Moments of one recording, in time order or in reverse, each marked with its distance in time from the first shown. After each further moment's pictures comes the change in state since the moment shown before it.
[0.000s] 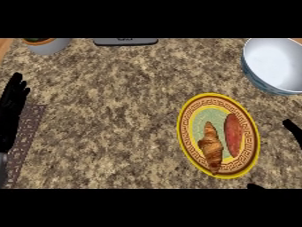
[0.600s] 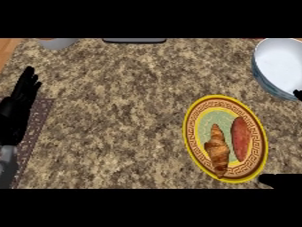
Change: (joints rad) left arm -0.058 -0.050 -0.007 0.002 -0.049 -0.037 0.036; right arm -0.311 -0.052 -0.100 -0.065 -0.131 0.370 0.371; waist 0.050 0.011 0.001
